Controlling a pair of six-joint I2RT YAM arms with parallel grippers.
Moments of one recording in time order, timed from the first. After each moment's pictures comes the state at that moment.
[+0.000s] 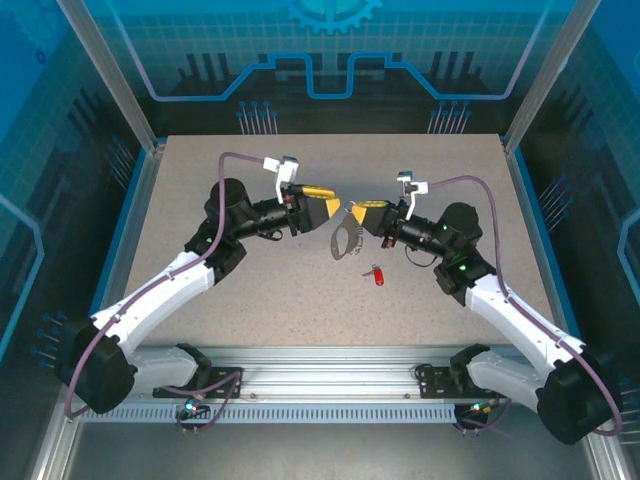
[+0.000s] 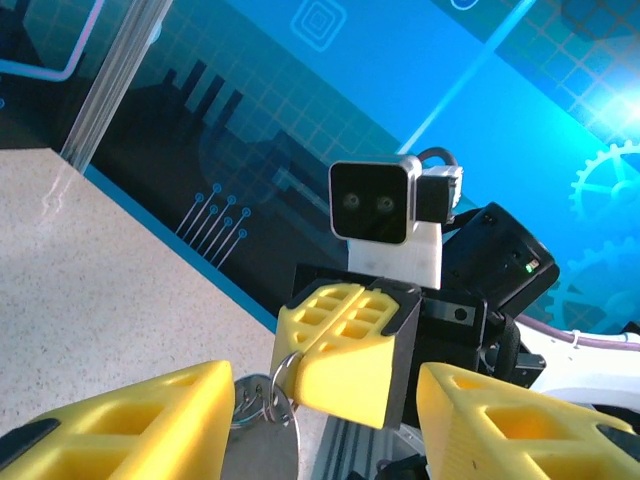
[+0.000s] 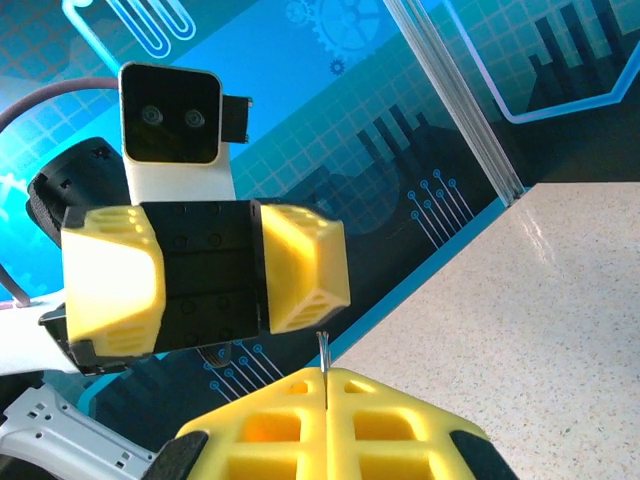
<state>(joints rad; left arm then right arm) -0.53 1.23 0.94 0.38 0.69 -0.70 0.44 1.05 0.70 0.47 -0.68 0.69</state>
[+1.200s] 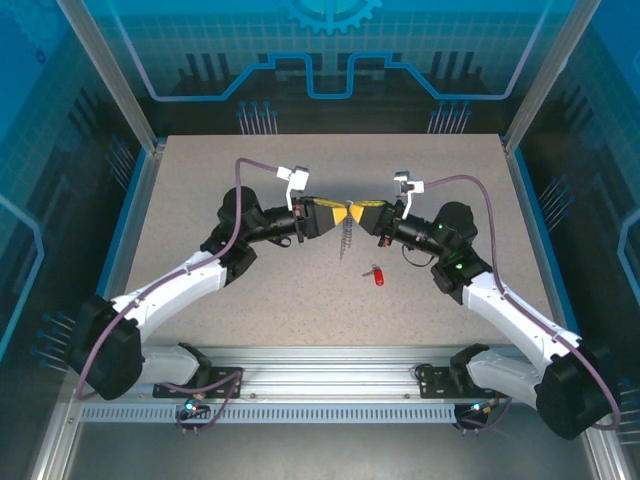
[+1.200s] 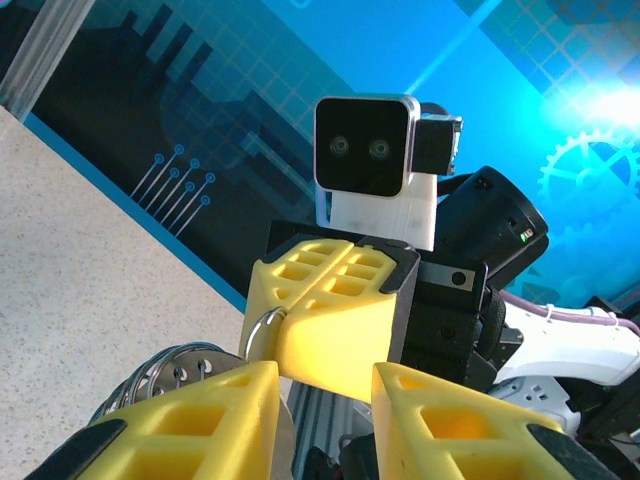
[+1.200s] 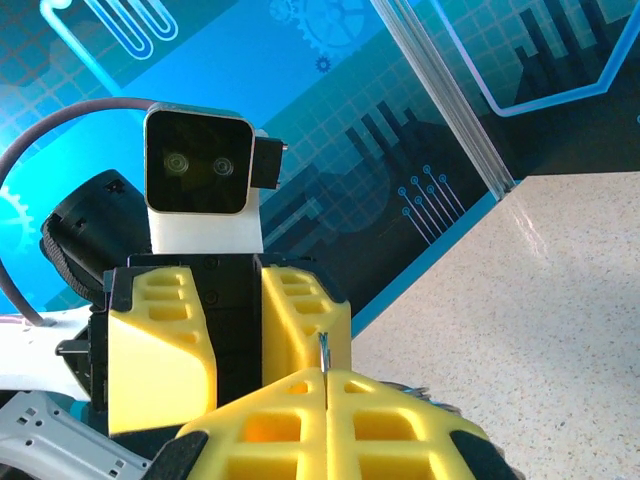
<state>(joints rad) -0.55 1.31 0.87 0.55 0.75 -0.80 0.45 1.08 0.70 0.48 -0.65 0.70</state>
